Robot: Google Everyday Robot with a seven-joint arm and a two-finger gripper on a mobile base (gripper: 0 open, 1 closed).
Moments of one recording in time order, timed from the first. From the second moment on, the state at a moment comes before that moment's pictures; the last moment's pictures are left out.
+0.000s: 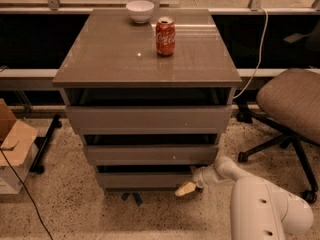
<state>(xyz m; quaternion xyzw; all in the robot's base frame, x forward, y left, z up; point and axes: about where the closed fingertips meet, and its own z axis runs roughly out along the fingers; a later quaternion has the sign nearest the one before) 0.643 -0.141 0.201 -0.43 0.82 0.29 0.26</state>
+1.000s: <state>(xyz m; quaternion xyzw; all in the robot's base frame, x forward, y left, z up) 0.643 -0.141 0.206 -0.43 0.82 0.29 0.26</state>
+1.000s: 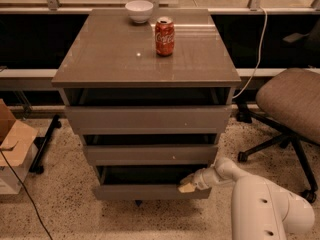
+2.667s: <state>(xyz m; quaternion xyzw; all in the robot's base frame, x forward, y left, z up) 0.588 -0.138 0.178 -0.50 0.82 0.23 0.16</state>
